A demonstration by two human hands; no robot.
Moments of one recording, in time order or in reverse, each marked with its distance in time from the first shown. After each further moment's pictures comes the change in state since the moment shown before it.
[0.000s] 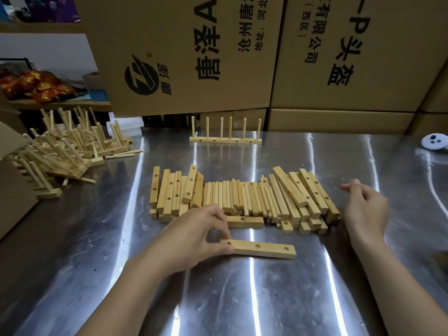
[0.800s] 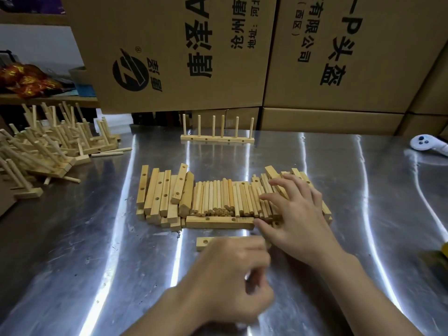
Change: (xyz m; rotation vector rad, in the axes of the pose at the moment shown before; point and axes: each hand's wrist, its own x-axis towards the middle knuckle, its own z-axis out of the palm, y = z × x) left_hand -0.007 0.073 0.052 -0.102 0.234 0.421; right_hand -0.072 -0.045 0.019 -0.555 -0.500 -0.832
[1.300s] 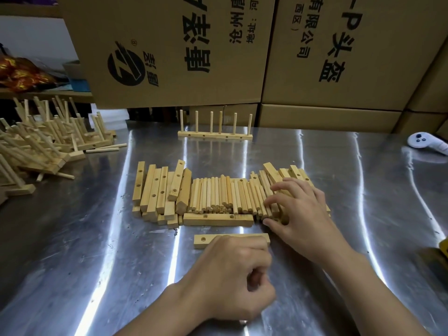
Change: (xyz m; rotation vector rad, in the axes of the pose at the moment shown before) left_hand 0.004 0.001 0.004 -0.040 -0.012 0.003; right_hand -0.003 0.008 -0.009 0.050 -0.078 -0.009
